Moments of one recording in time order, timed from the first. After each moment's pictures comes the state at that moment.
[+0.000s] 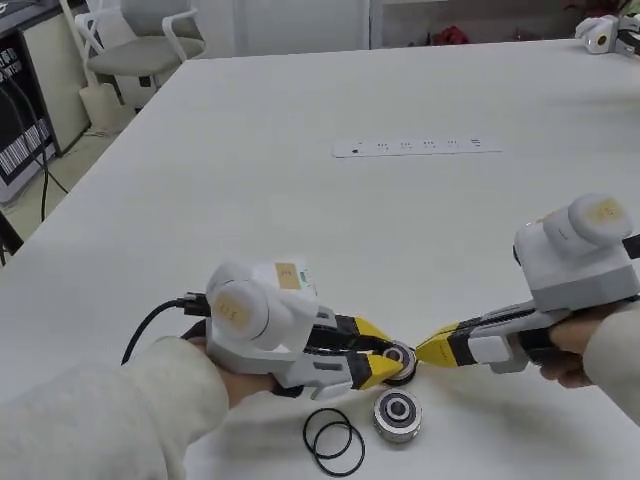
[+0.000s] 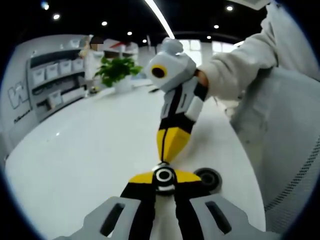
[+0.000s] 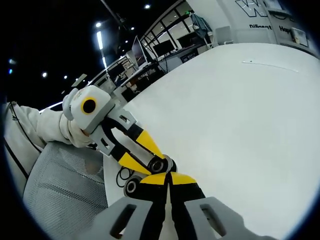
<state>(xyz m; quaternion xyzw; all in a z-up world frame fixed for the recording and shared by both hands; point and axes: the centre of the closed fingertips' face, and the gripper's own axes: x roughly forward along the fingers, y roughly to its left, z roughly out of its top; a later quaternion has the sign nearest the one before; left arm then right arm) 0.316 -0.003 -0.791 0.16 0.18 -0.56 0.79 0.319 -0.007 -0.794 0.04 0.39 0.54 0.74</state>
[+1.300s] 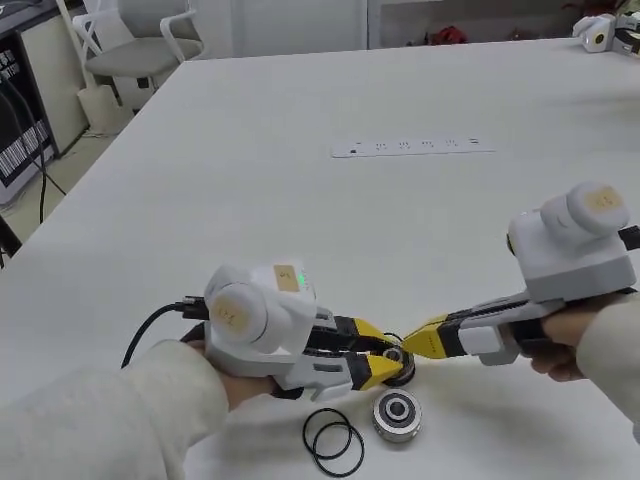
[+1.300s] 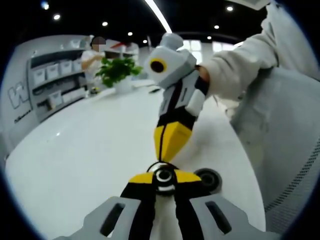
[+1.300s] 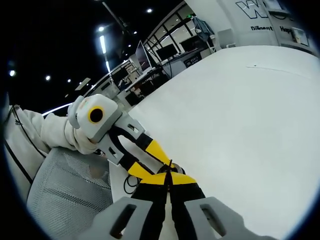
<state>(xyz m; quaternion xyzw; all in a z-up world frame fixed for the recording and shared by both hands) 0.316 -0.004 -0.791 0.16 0.18 -0.56 0.79 0.318 0.001 -0.783 0.05 0.38 0.55 0.74</state>
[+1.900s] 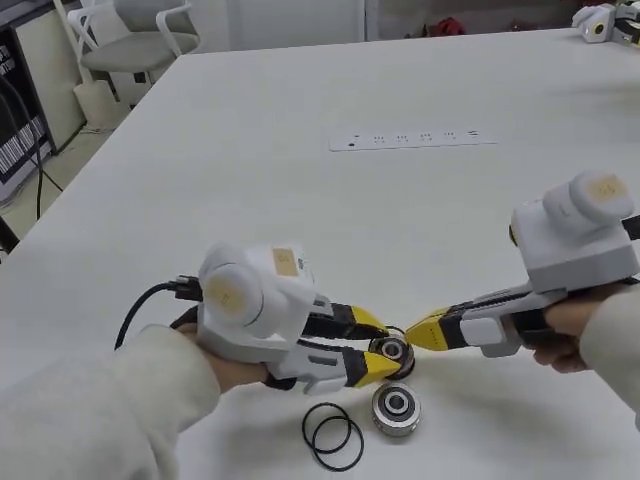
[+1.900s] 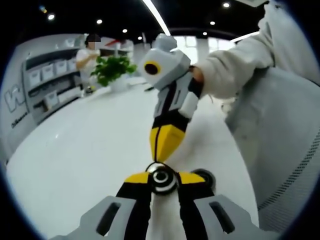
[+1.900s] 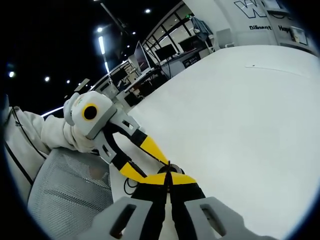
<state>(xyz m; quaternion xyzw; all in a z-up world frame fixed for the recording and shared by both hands) 0.310 -0.002 -0.778 0.17 0.19 -0.58 0.78 0.321 0.001 -0.777 0.06 0.38 0.55 0.74</state>
